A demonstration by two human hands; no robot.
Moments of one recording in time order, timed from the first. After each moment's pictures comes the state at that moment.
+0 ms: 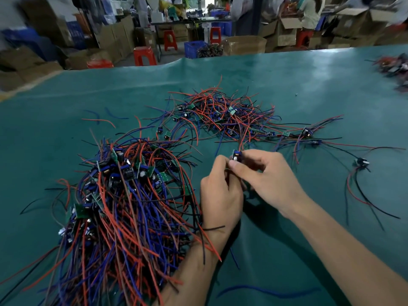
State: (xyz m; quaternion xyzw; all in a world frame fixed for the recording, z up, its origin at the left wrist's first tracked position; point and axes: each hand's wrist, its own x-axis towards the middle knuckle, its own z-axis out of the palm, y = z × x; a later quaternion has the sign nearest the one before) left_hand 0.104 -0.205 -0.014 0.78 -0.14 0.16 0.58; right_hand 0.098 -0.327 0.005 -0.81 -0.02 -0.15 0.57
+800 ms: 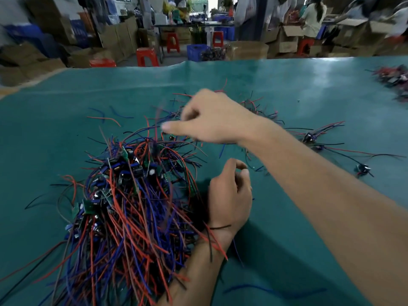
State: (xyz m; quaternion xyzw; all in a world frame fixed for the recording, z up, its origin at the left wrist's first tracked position) left_hand 0.107 -0.207 -0.017 0.79 -0.17 0.12 0.58; right_hand 0.154 -0.240 0.140 -0.97 -0.13 -0.05 0.20
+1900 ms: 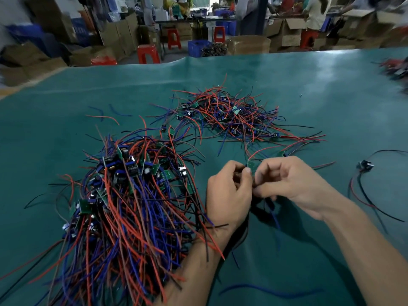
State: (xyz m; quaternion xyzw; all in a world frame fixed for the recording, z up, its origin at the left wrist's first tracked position) left_hand 0.106 -0.208 -0.016 0.80 -0.14 0.11 0.57; right_hand 0.077 -0.356 0.024 -0.79 -0.02 0.03 0.62
